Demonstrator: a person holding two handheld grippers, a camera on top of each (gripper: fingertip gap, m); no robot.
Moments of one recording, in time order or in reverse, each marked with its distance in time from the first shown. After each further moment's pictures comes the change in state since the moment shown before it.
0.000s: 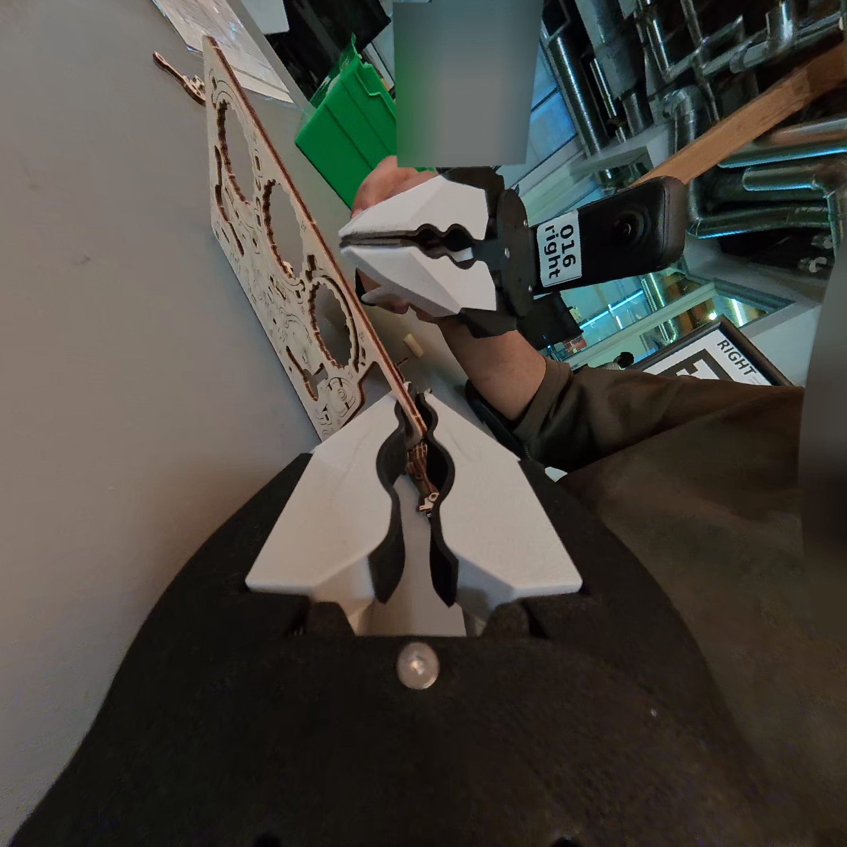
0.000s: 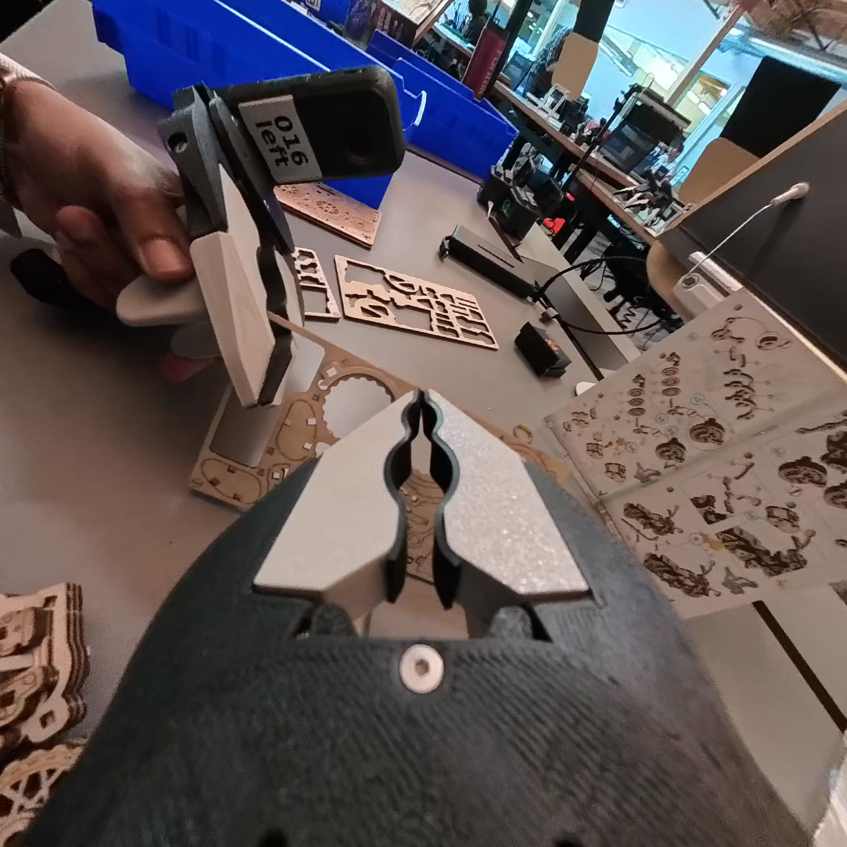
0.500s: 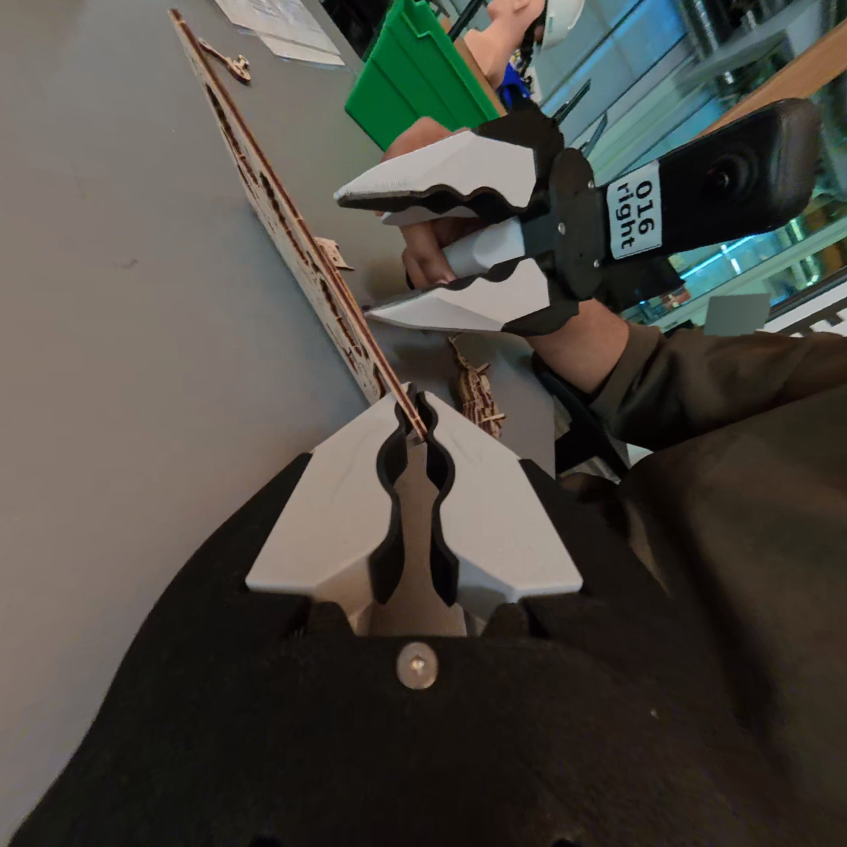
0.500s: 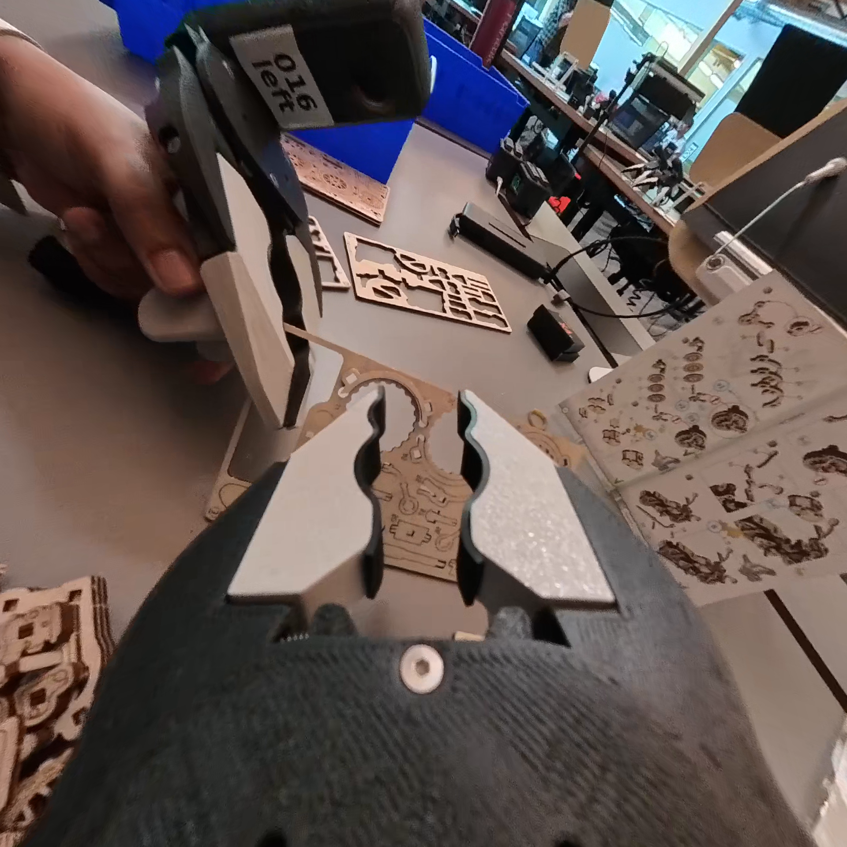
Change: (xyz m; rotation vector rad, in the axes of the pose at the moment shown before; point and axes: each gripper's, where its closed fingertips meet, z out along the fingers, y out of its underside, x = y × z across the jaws) left arm -0.017 0.011 0.005 -0.083 -0.167 0.127; right arm -0.012 0.009 0.003 -0.046 0.001 -0.007
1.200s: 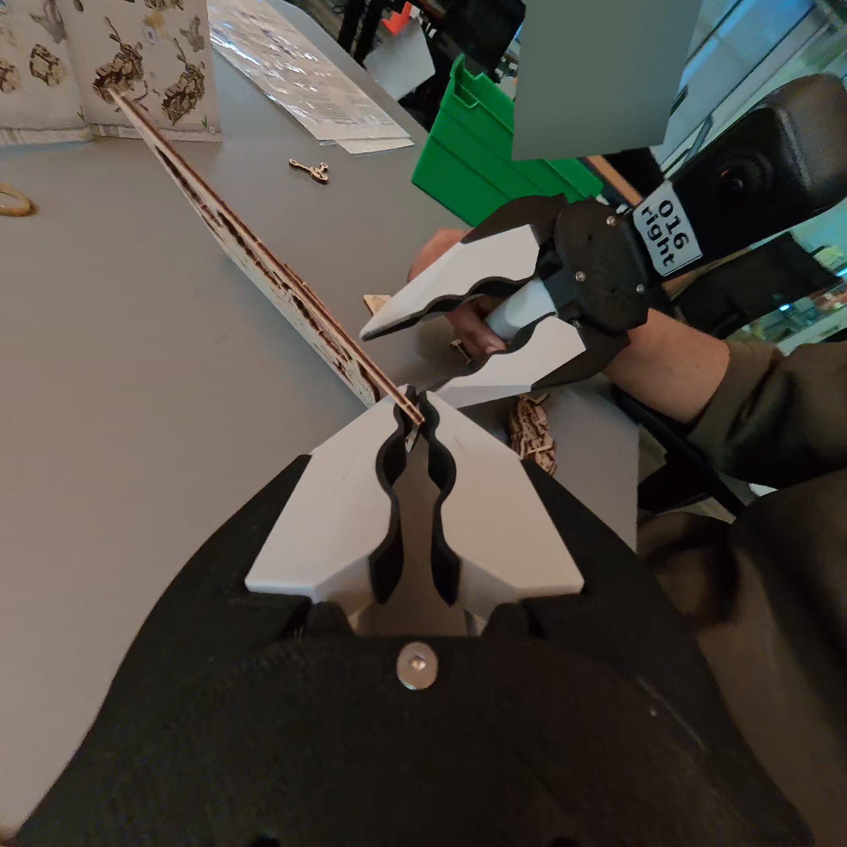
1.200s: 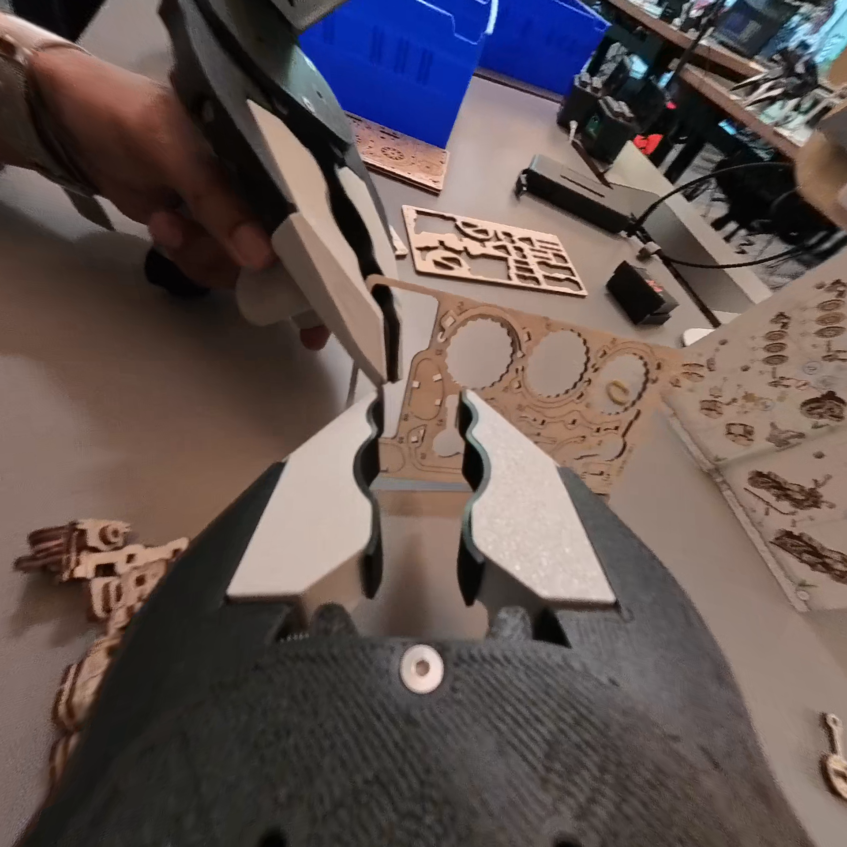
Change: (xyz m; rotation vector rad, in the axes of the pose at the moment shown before) left arm -0.007 -0.019 -0.003 0.097 -0.204 0.165; right arm -0.026 0.011 -0.003 -0.059 -0.151 0.126
